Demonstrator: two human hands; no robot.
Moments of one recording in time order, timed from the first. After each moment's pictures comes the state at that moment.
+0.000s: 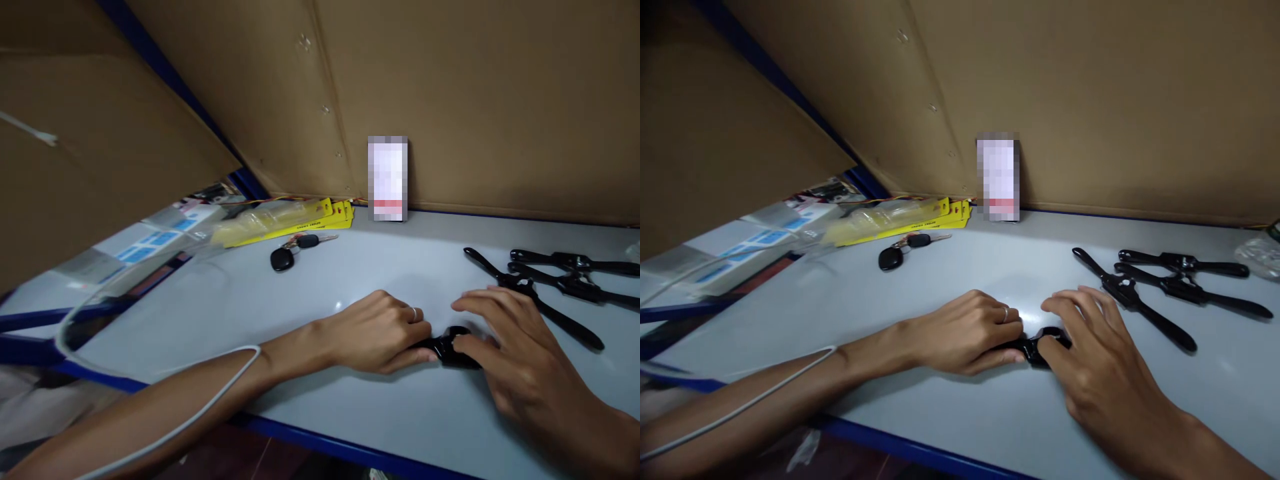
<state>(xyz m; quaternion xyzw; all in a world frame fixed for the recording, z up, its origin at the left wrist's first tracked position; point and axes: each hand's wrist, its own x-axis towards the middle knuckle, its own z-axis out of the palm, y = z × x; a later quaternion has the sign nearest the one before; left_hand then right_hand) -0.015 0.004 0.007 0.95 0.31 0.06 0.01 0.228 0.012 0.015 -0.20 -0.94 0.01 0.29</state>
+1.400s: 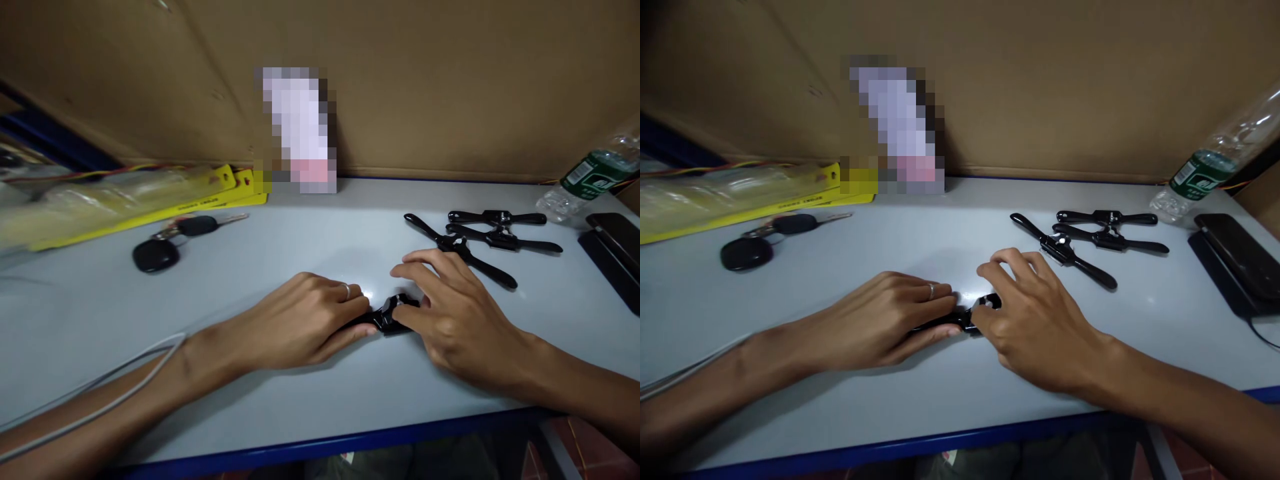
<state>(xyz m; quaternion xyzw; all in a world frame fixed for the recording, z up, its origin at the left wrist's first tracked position) -0.020 0.004 0.007 0.95 0.29 0.10 0.01 0.227 0.013 0.027 -0.21 -0.95 -0.04 0.23</state>
